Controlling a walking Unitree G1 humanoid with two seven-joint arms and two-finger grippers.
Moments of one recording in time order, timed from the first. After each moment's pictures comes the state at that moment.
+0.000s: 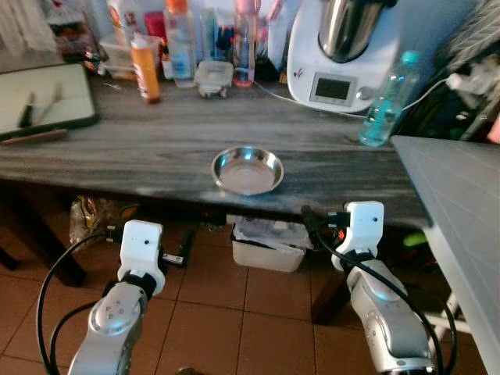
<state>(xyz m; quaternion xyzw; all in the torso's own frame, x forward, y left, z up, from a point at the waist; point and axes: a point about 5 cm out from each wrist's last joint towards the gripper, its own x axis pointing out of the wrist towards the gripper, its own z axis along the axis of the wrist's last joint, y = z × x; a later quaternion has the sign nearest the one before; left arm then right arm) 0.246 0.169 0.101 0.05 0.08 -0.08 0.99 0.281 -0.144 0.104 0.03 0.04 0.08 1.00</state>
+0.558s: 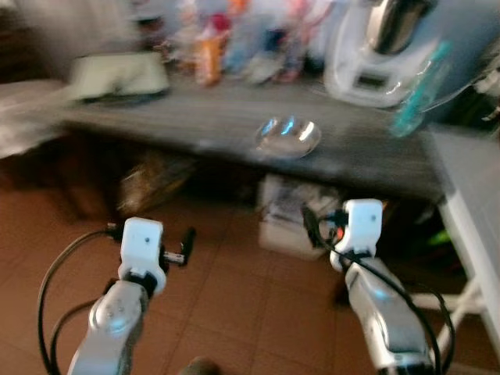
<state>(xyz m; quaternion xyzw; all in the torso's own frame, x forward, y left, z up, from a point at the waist) 0.241 0.168 0.095 0.04 0.09 -0.08 0.99 0.287 -0.146 0.105 0.02 0.04 0.06 1.00</state>
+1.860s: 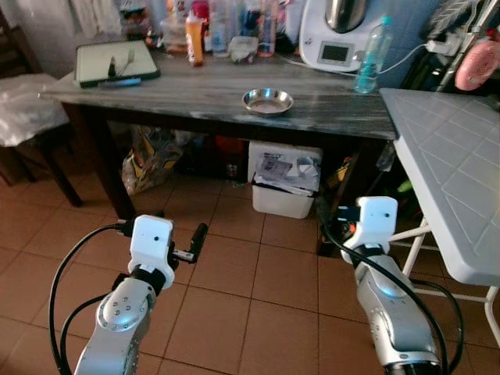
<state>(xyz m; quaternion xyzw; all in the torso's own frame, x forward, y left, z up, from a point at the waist) 0.249 0.159 0.107 0.05 0.04 -0.11 0.99 0.290 -0.154 0.114 0.01 0.01 0.03 1.00</state>
